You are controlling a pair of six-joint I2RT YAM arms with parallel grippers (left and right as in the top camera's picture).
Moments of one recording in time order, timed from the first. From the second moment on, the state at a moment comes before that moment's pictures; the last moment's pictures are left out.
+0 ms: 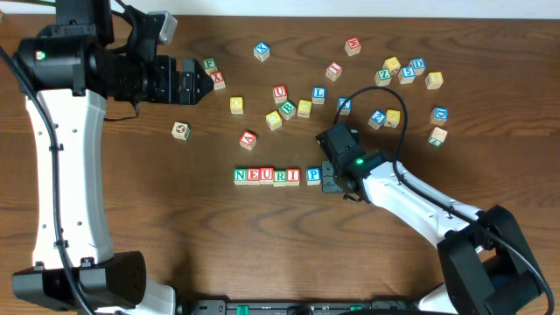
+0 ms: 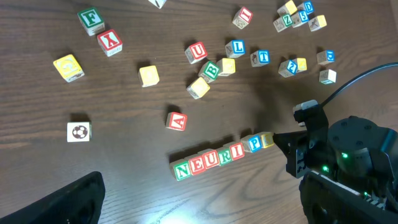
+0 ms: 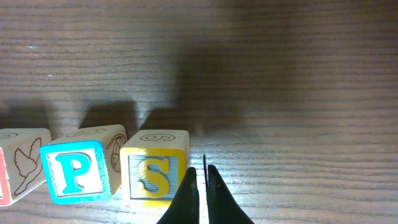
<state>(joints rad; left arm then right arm) 0.07 1.69 1.98 -1.42 0.52 0.12 0.56 1.67 0.95 -0.55 0.14 0.53</state>
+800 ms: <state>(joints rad) 0.07 1.69 1.98 -1.42 0.52 0.12 0.56 1.67 0.95 -0.55 0.12 0.56</state>
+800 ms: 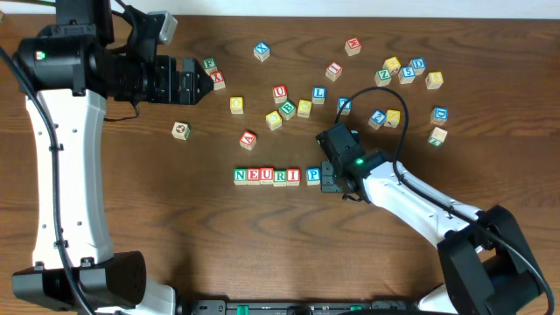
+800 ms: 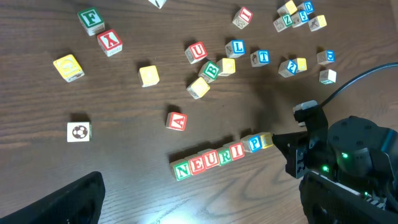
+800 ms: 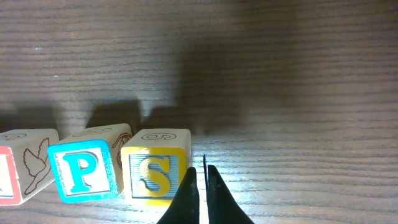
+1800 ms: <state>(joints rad) 0.07 1.69 1.98 -1.42 0.52 0.12 0.57 1.67 0.95 -0.50 0.07 0.57</state>
